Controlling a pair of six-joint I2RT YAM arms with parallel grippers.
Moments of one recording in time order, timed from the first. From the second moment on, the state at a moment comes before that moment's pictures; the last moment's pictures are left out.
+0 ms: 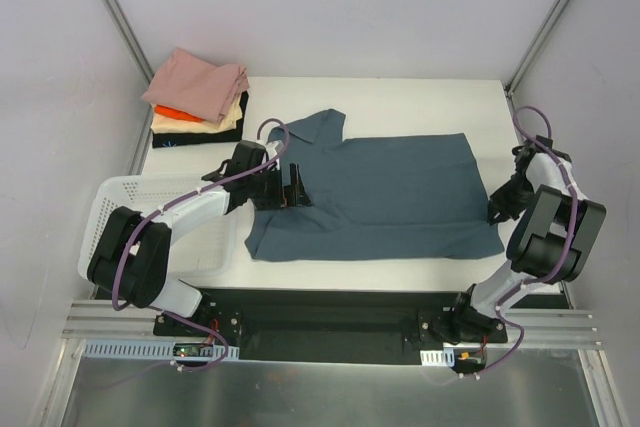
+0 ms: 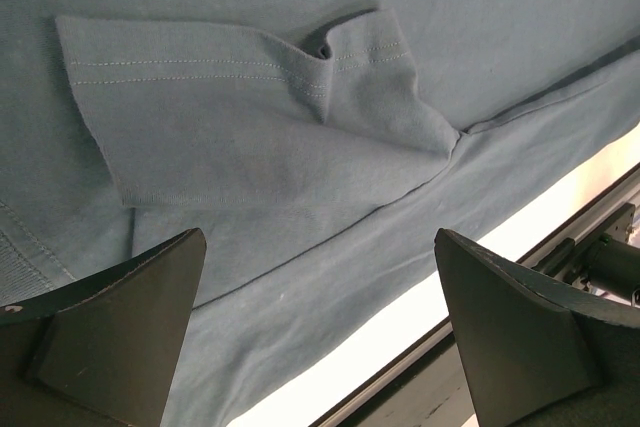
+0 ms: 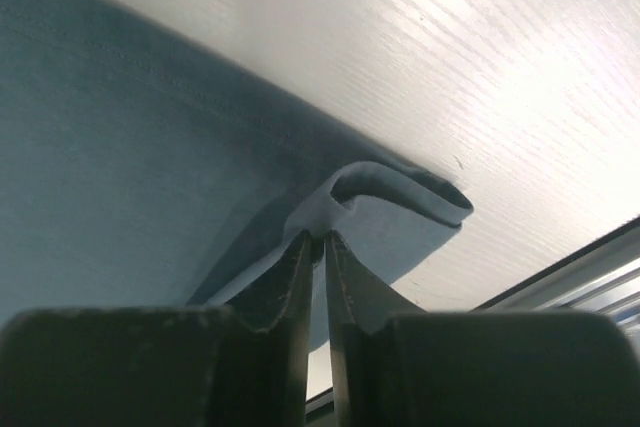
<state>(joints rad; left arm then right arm) -0.42 1.46 0.80 -0.20 0.42 -0.51 -0.39 1.64 1.12 -0.95 0.10 0.51</state>
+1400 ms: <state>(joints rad) -0.47 1.18 0.69 -0.37 0.26 -0.66 0.61 2.09 1.67 -0.62 -0.57 0.06</state>
